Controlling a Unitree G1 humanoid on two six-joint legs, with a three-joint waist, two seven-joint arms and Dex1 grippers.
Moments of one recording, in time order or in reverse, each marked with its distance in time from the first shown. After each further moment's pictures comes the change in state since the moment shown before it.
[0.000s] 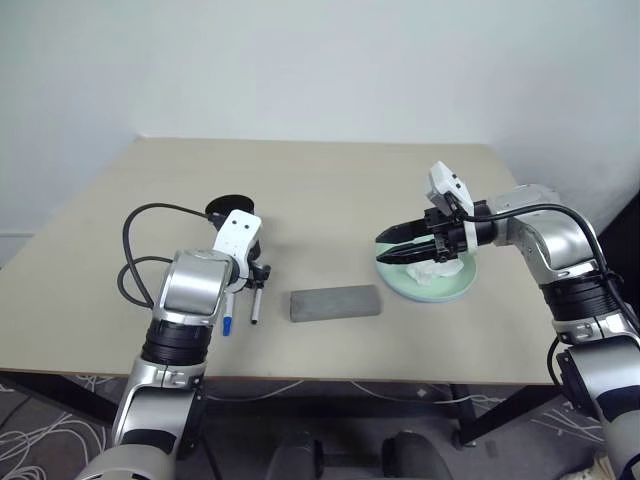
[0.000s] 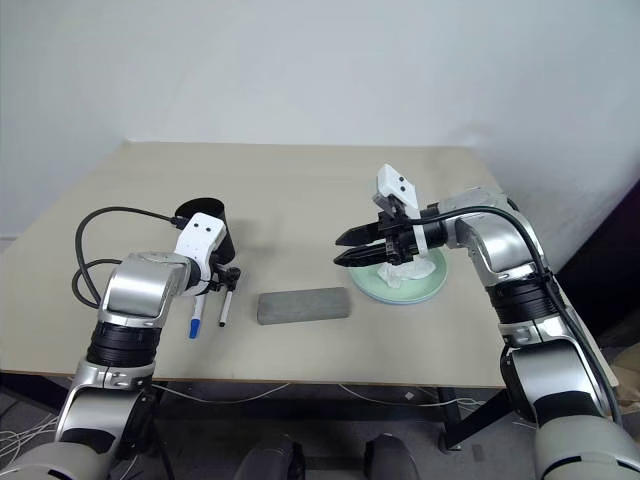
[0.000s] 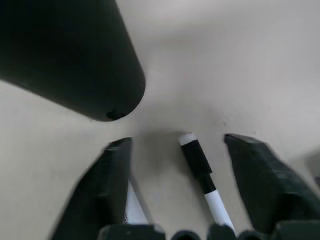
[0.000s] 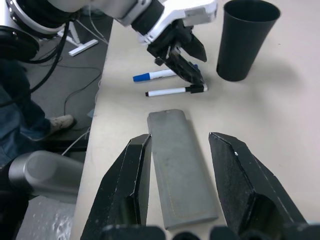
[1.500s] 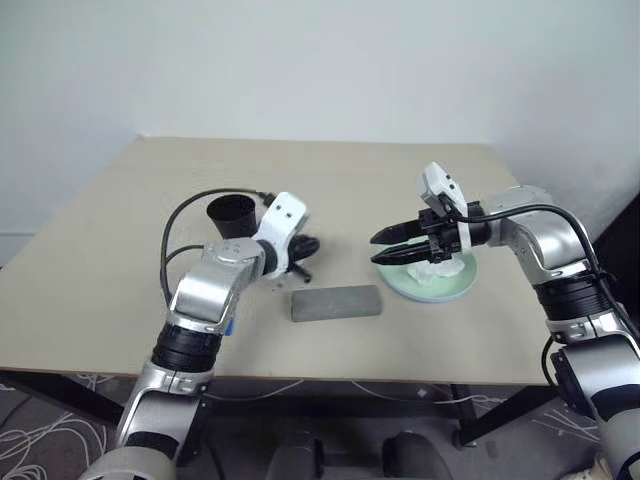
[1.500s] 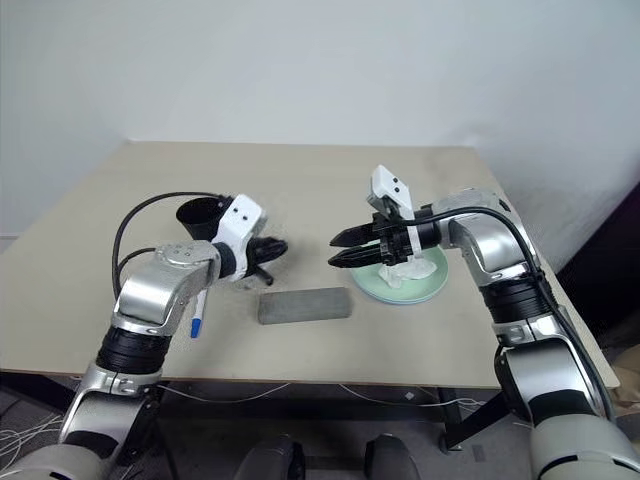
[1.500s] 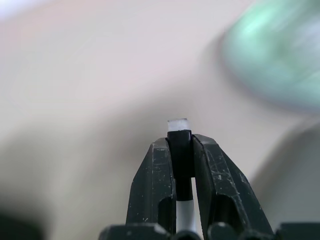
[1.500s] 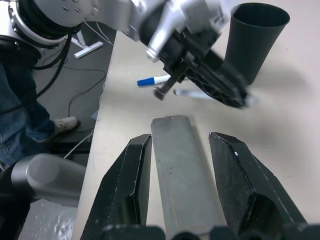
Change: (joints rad) left arm -0.002 -0.033 -0.056 -0.059 -0.298 -0.495 -0.135; right arm -0.002 0.020 0.003 0.006 0.001 -0.007 -0.003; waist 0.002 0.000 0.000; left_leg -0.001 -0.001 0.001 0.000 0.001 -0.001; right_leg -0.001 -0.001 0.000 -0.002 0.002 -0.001
